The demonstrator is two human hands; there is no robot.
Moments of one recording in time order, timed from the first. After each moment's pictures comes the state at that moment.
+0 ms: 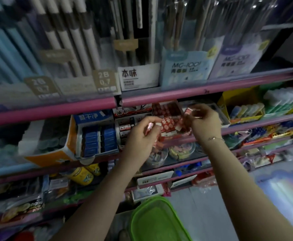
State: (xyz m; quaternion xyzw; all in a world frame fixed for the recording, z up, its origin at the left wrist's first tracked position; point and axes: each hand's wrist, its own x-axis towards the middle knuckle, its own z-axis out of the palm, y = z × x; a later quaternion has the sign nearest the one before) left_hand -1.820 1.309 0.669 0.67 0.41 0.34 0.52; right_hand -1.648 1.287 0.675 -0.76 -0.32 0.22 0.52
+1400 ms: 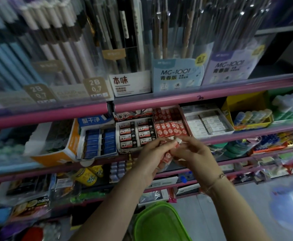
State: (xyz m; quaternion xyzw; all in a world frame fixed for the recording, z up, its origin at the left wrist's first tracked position) left_hand -1.784 1.286 0.655 0.42 0.45 0.25 0.75; right_hand -1.663 1.228 0.661 -0.61 -0.29 0.52 0.53
